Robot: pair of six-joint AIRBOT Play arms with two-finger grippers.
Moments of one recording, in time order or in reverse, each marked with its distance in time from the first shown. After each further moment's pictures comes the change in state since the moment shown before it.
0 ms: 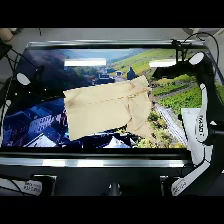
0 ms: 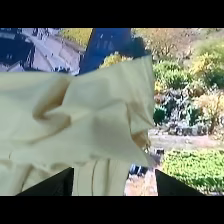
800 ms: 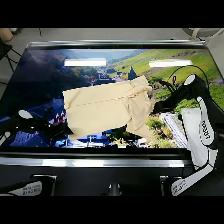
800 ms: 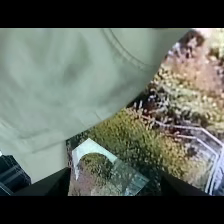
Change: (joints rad) left arm 0.054 0.256 -0.721 -0.294 -0.061 0.138; right arm -0.025 0.060 -0.425 -0.087 0.316 -0.152
